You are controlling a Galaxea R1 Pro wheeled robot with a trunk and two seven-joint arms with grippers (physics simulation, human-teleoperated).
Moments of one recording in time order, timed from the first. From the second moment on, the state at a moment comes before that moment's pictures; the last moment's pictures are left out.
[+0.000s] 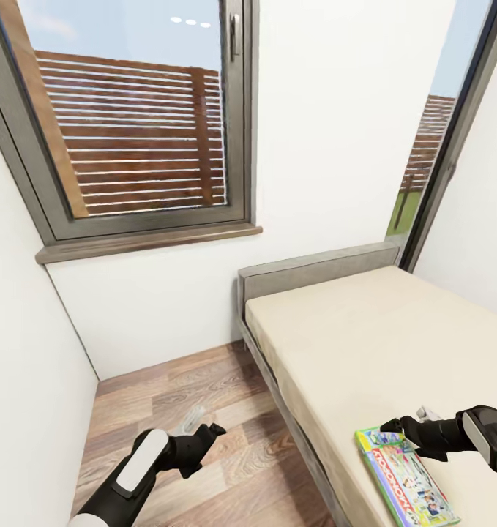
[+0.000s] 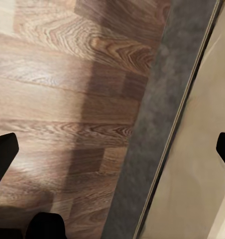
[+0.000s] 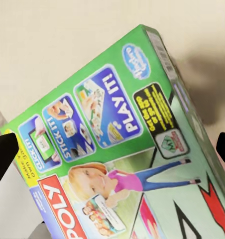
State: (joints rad) left arm -0.45 -0.02 -0.22 -0.81 1.28 0.59 0.39; right arm -0.69 -0.43 -0.20 -0.43 -0.10 0.94 0.66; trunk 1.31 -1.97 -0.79
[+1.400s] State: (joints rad) left arm -0.43 -0.02 -0.22 -0.80 1.27 0.58 0.39; right arm -0.69 -0.44 -0.20 -0.43 -0.10 0.94 0.66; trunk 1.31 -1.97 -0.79
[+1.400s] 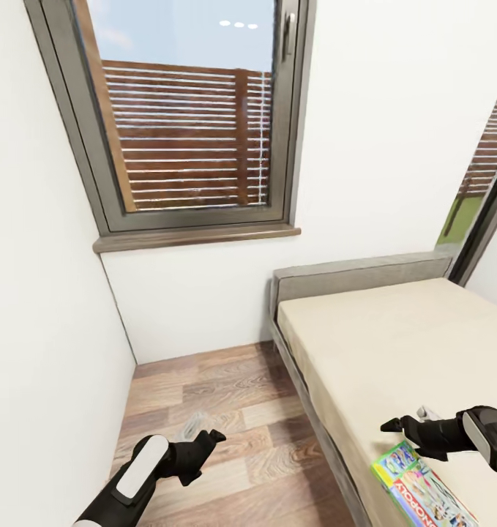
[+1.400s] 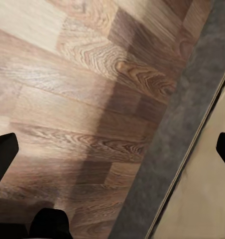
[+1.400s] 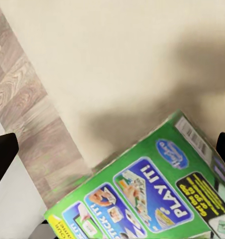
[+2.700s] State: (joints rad) left arm -0.43 -0.03 -0.22 -0.80 1.27 0.58 0.37; right arm -0.69 -0.44 -0.20 -0.43 -0.09 0.94 0.66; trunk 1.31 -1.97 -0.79
